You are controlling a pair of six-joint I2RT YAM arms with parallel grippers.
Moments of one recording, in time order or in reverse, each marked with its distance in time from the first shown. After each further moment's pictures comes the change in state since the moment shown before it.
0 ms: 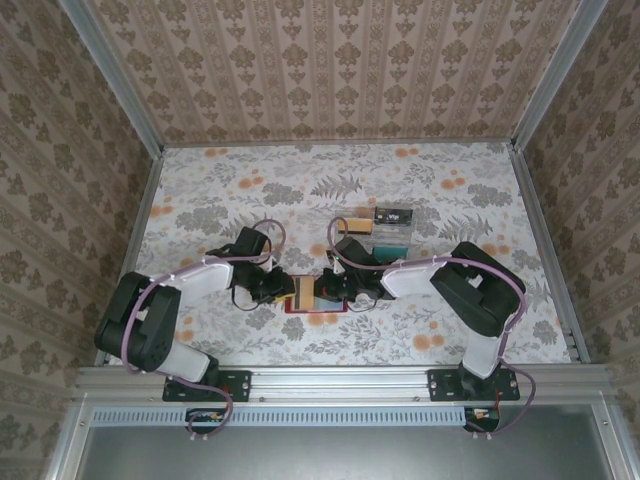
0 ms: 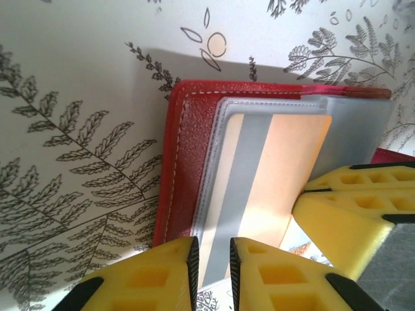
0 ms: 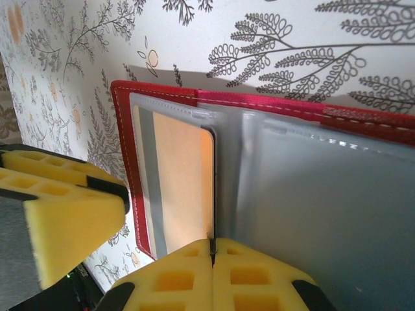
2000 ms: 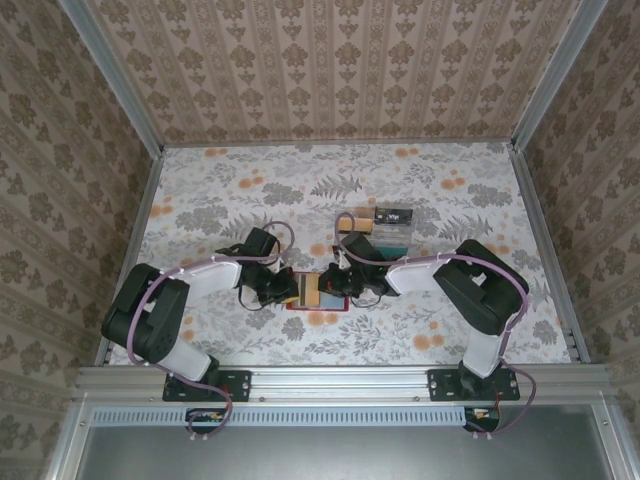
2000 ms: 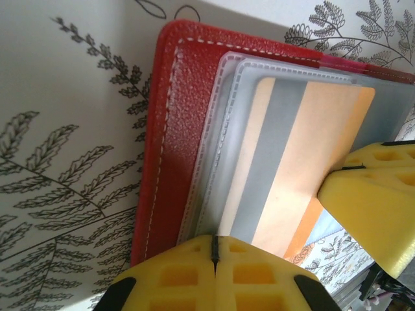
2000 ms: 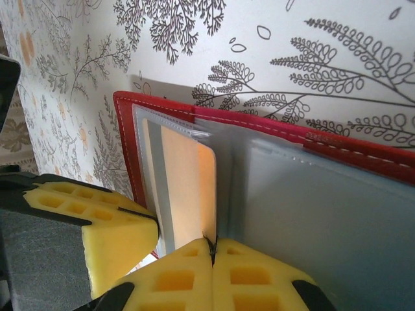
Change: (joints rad) left arm -0.062 0.068 0.022 0.027 -0.004 -0.027; right arm -0.050 -0.006 -0.009 0.012 -0.027 0.003
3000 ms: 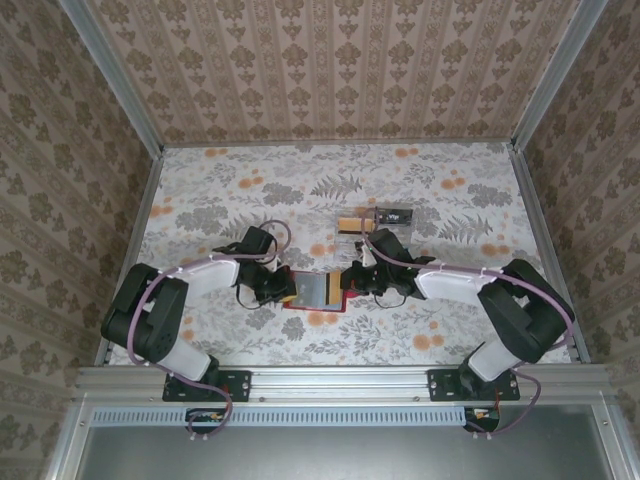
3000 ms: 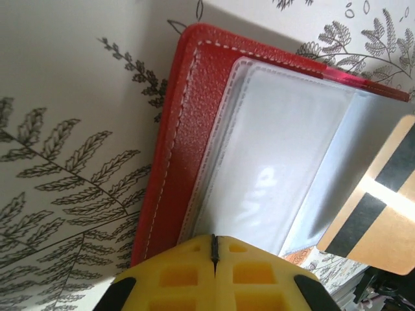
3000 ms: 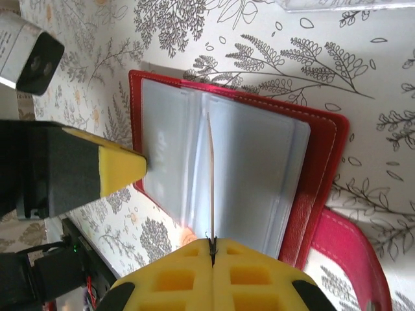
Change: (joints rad) left arm 0.034 -0.005 0.031 -0.051 -0.001 0.005; right arm -0.103 -0.297 -0.120 -0.204 -0.019 -0.163
